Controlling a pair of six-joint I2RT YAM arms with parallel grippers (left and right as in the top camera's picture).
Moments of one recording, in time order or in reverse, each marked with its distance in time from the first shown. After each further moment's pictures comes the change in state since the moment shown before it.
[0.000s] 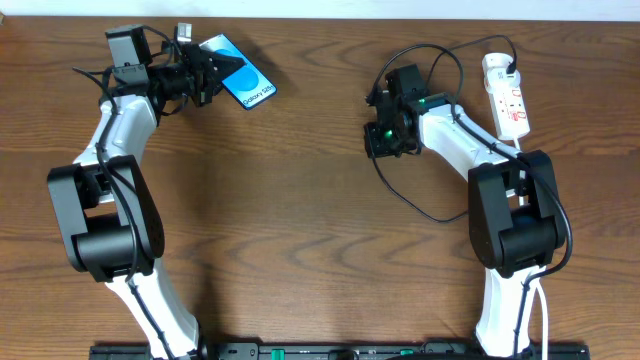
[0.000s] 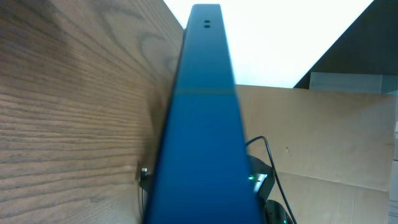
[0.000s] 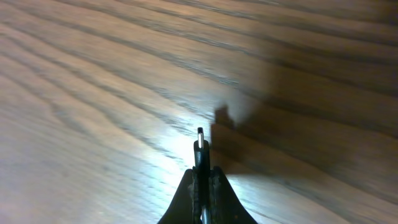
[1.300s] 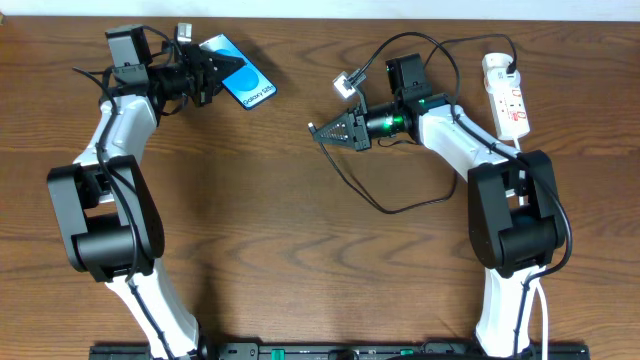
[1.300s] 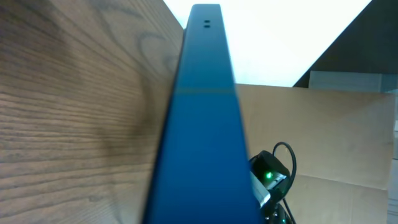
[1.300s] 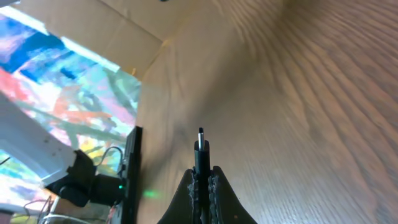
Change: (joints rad) left arm -0.003 0.000 0.000 0.000 0.006 0.000; right arm 0.006 0.000 -0.003 0.300 -0.964 -0.206
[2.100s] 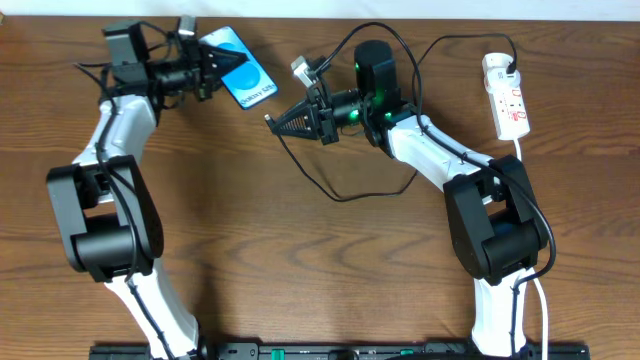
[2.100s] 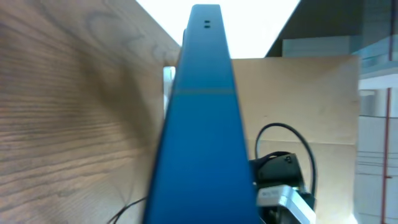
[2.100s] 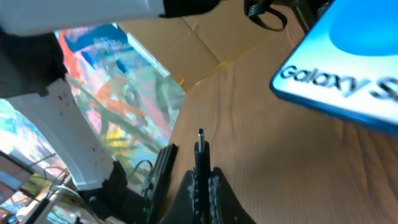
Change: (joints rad) left arm 0.011 0.000 0.000 0.127 0.164 -0.051; right arm 0.137 0.002 -0.007 0.683 -0.113 0.477
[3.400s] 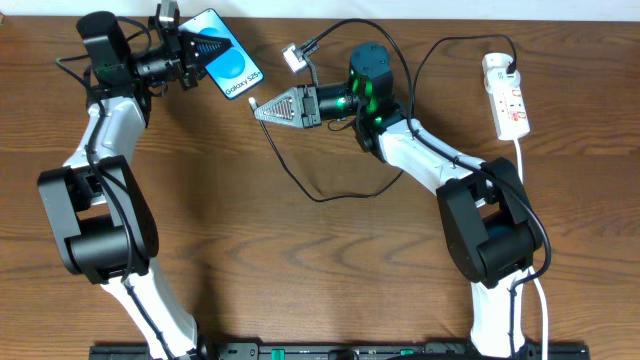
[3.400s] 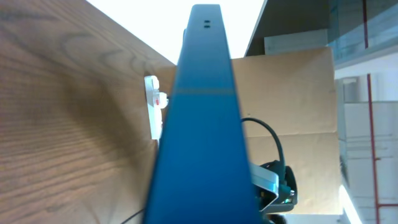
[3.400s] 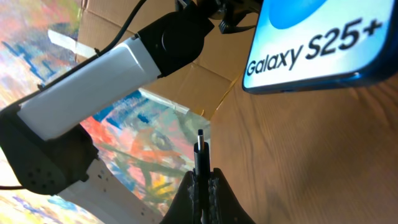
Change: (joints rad) left arm 0.040 0.000 0.000 0.265 0.066 -0.178; right arm 0.043 0.000 0.000 0.278 0.137 0.652
